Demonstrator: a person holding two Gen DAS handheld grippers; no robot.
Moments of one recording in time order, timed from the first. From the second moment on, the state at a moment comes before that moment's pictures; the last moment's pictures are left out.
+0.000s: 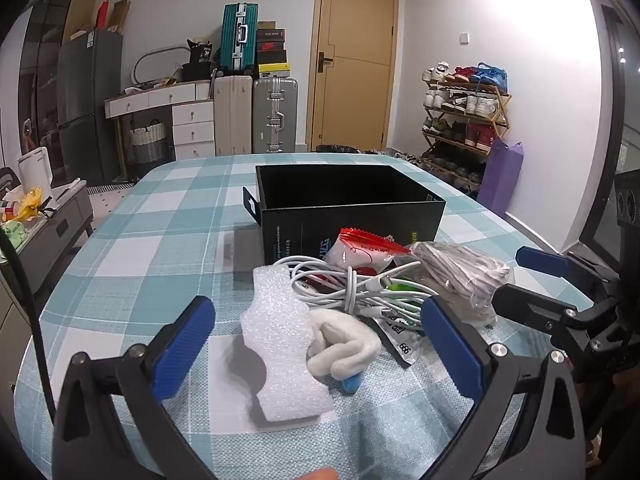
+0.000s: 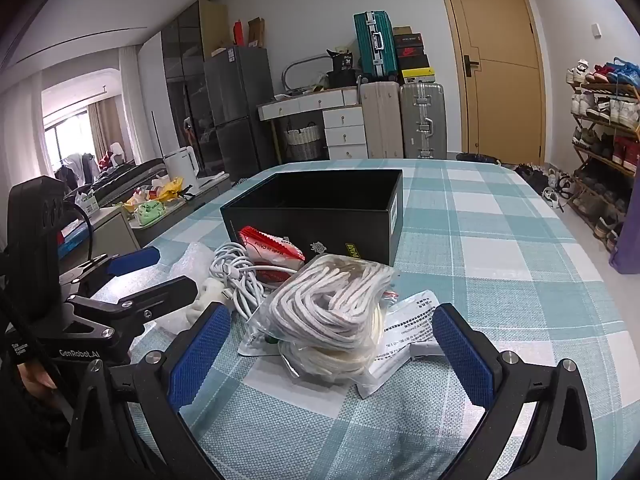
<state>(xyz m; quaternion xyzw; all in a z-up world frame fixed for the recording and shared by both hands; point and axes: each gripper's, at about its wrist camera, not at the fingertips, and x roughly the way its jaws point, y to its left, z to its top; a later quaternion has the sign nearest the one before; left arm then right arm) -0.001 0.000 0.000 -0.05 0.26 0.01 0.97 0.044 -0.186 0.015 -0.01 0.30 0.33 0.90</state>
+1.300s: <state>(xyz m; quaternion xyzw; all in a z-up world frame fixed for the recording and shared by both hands) 0.000 0.000 0.000 -0.05 0.26 0.01 0.96 0.044 -0.185 0.014 -0.02 0.30 0.33 0.90</state>
